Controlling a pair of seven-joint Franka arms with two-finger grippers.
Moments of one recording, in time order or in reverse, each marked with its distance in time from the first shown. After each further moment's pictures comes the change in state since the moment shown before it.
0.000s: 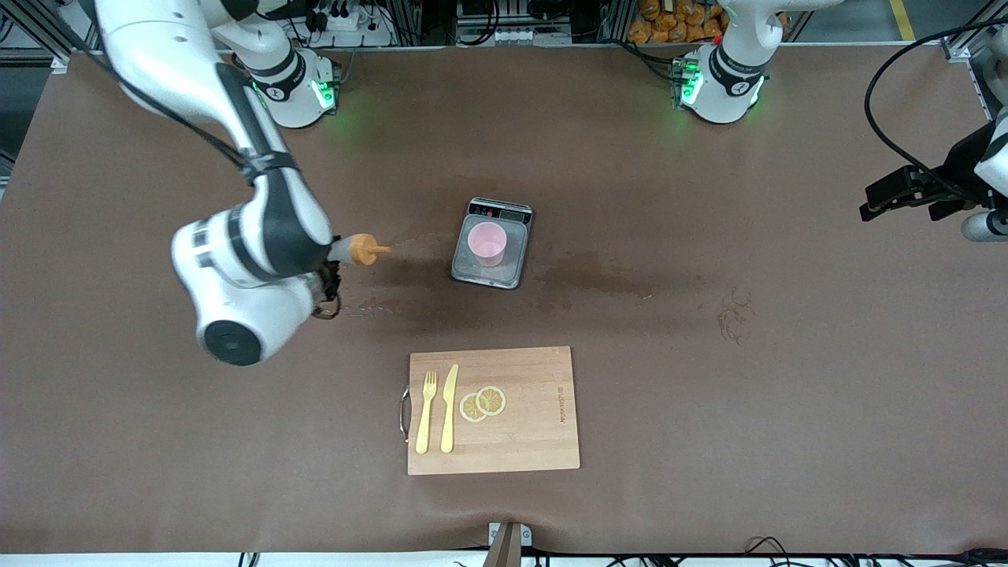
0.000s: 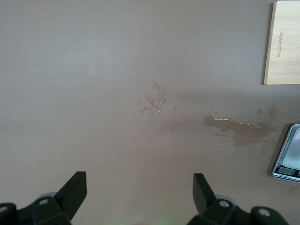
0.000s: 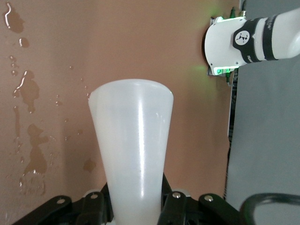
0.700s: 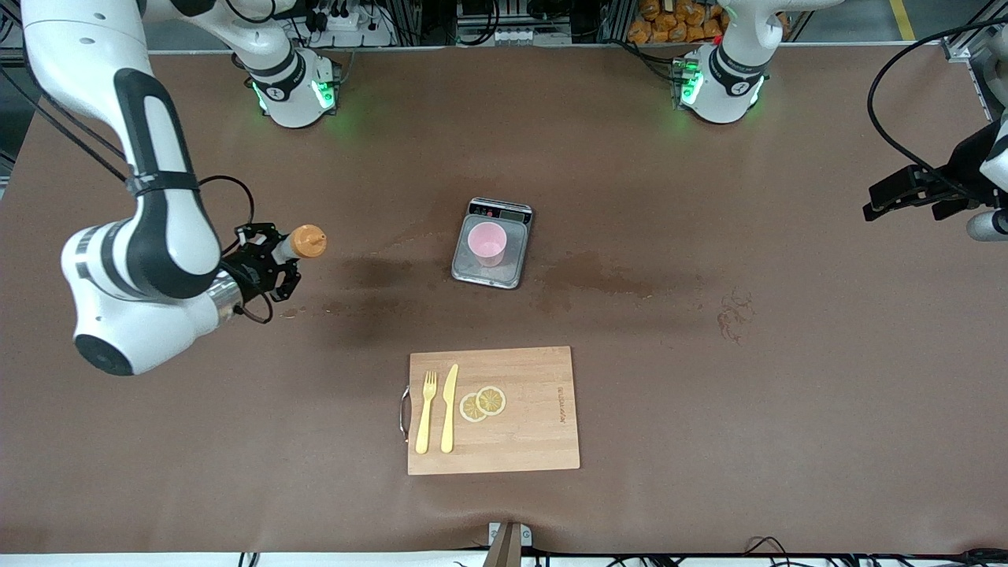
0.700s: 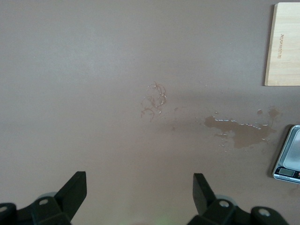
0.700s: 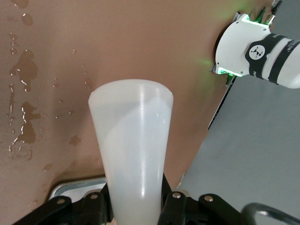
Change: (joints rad) left arm 0.004 -0.001 0.003 0.001 0.000 0.000 0.000; right arm -0.177 -0.052 -0.001 -0.105 0.135 -0.018 -0.375
